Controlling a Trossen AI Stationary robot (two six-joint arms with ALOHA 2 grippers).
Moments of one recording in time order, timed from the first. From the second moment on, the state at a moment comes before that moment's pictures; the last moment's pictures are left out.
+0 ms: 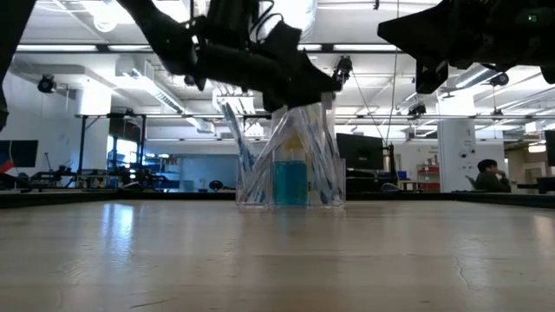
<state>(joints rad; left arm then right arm) 0.14 1.77 1.00 0.64 0.07 -0.07 0.44 1.43 0.24 1.34 0.52 0.08</state>
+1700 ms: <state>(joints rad) 0.10 0.08 0.23 0.00 0.09 0.07 0.25 0.05 0.12 0.07 0.35 0.20</state>
